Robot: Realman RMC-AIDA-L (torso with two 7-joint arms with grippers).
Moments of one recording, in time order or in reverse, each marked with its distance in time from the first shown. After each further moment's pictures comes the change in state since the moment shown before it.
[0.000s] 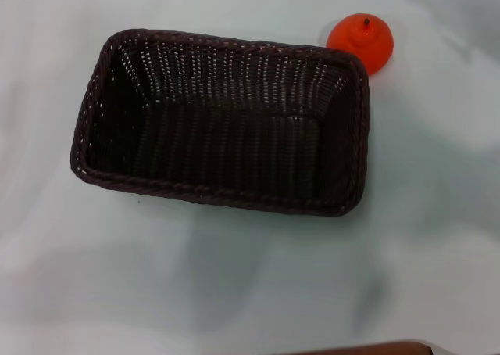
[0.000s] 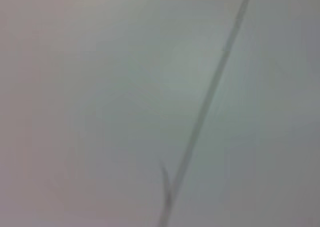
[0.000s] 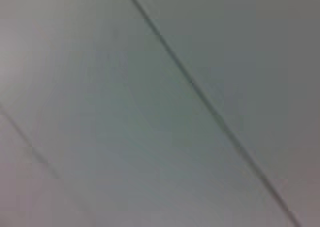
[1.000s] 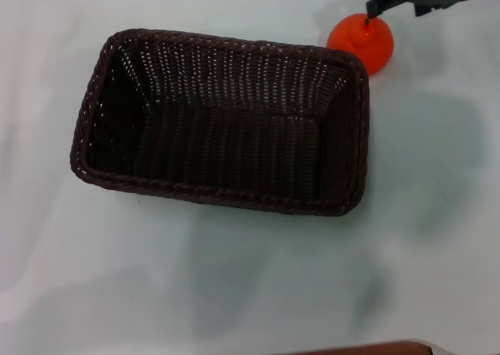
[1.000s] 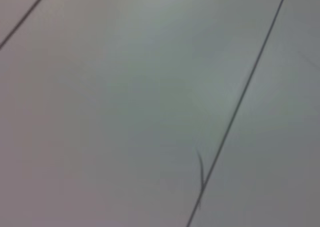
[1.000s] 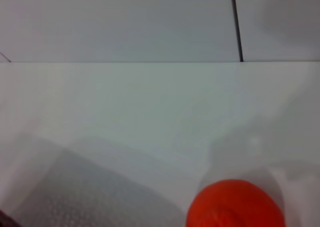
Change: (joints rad) left arm 0.030 -0.001 0.021 0.322 -0.081 -0.043 0.306; right arm 0.425 0.058 -0.138 -0.155 -1.120 0.059 0.691
